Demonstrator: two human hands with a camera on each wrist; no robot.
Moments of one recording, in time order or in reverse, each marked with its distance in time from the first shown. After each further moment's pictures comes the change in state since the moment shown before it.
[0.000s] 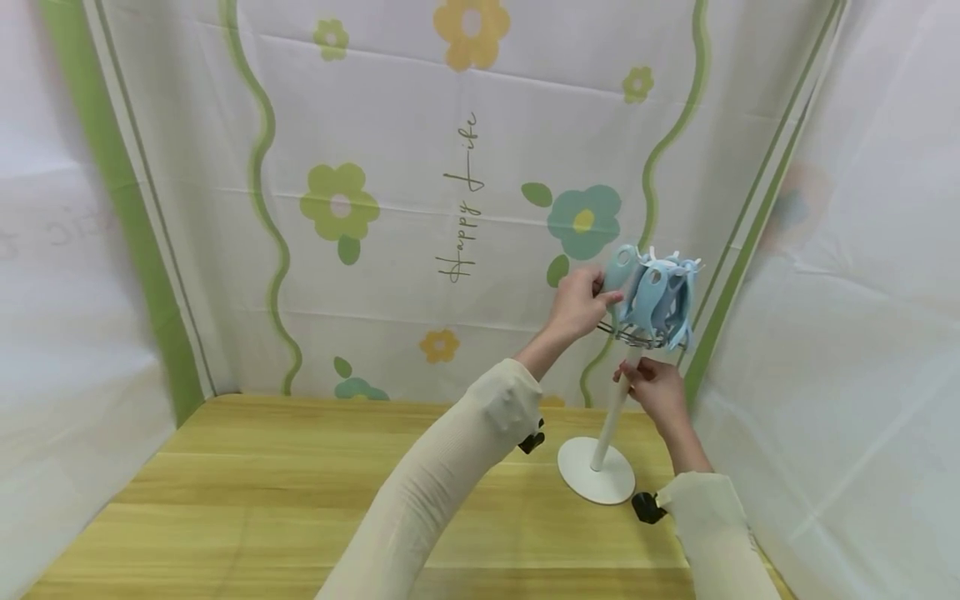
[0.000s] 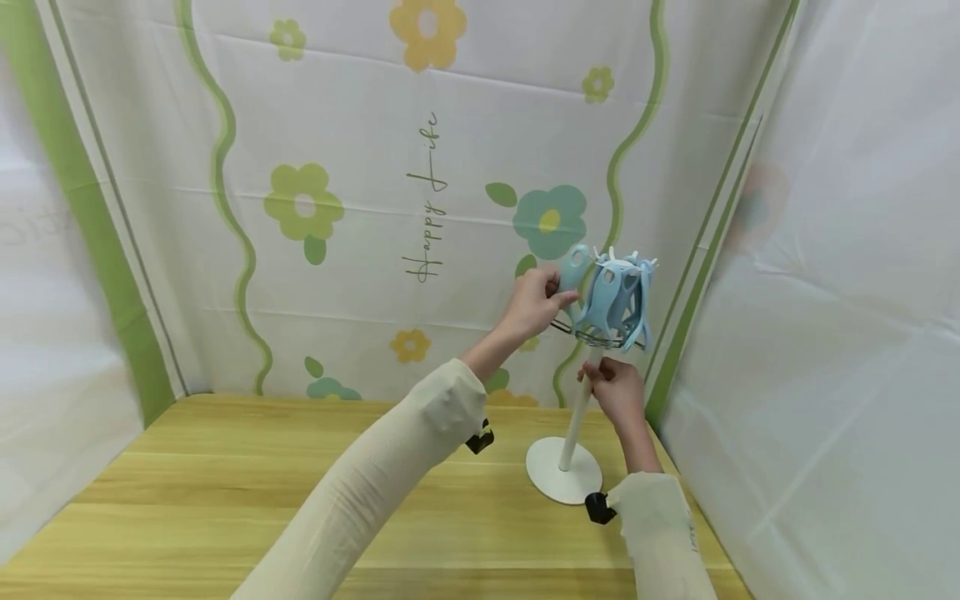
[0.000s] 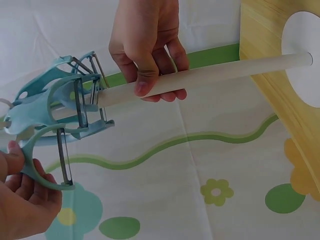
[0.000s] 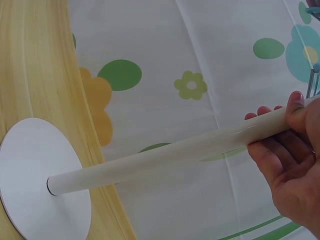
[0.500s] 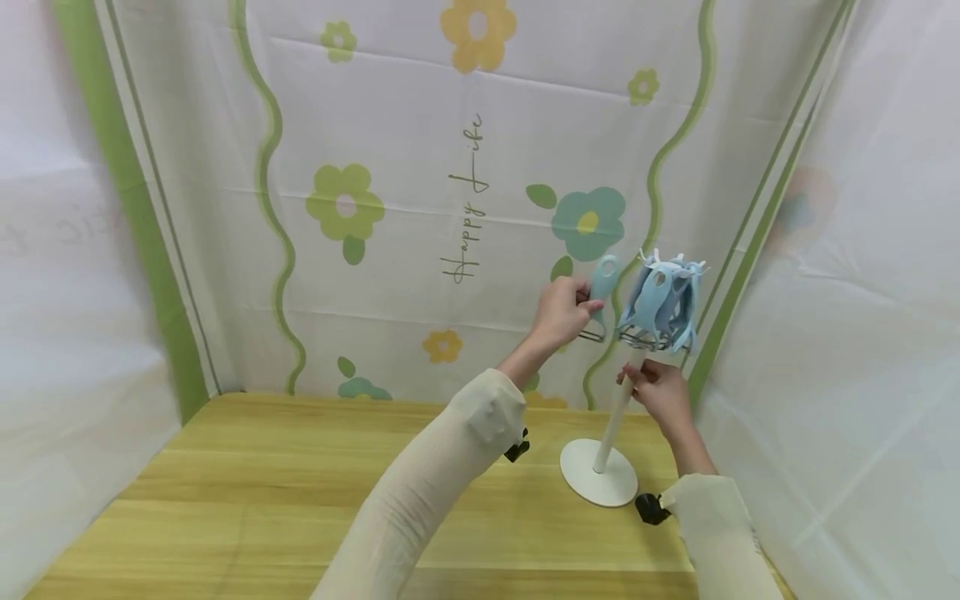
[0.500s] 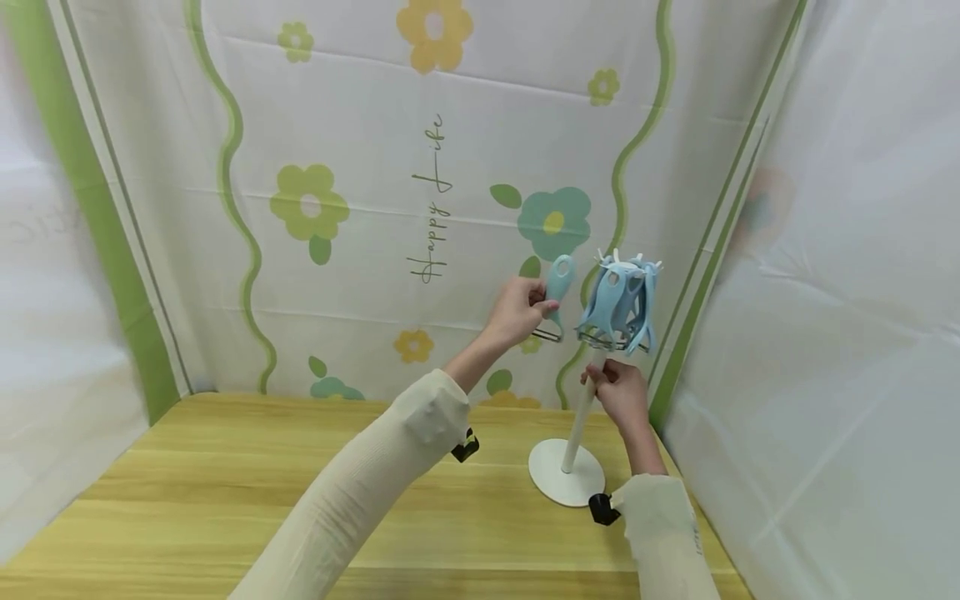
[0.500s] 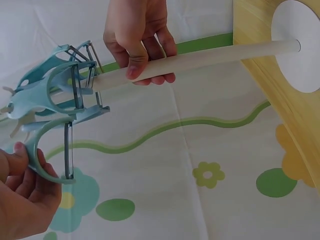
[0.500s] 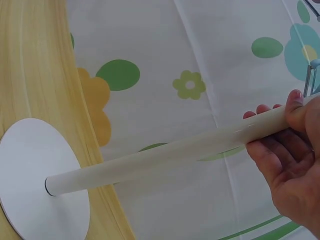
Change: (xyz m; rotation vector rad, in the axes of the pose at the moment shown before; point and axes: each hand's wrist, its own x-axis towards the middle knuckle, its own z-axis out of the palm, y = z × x) left_hand -0.016 -0.012 -0.019 -0.020 -0.005 -0.014; right_hand 0.000 -0.002 -0.001 0.029 -0.023 0.008
